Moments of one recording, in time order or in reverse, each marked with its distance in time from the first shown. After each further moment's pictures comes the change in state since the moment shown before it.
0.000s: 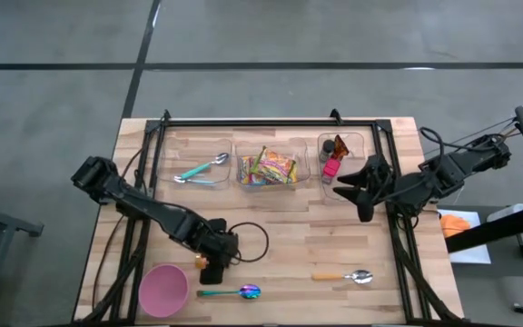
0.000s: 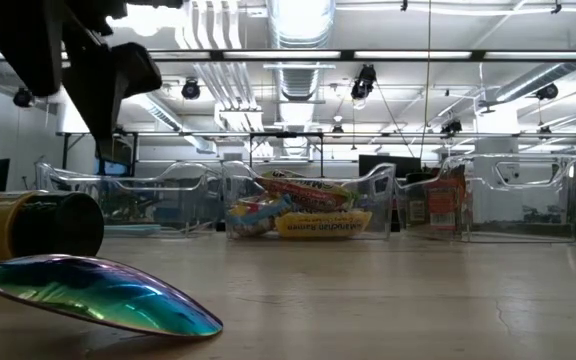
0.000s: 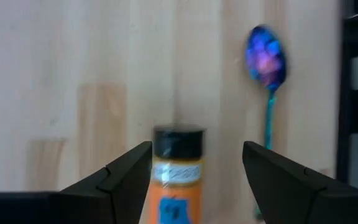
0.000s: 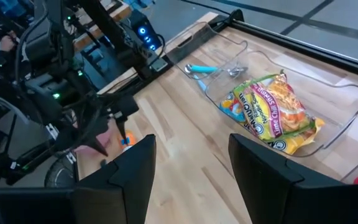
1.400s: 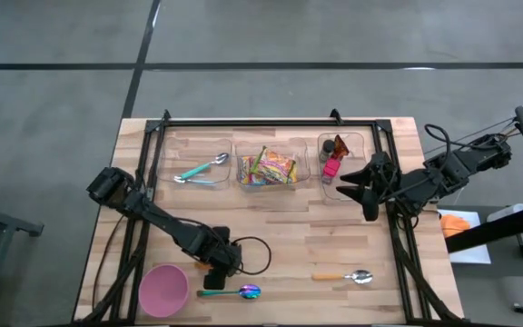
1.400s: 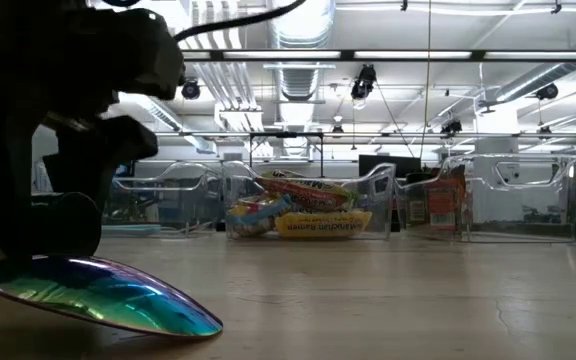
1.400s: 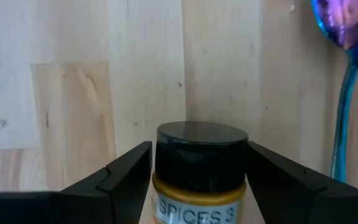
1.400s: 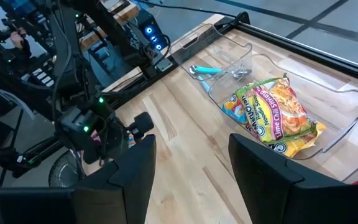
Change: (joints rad) left arm -0.038 0.176 -0.062 0.113 -0.036 0.032; right arm 0.000 -0.035 0.000 -0.006 -0.020 -0.038
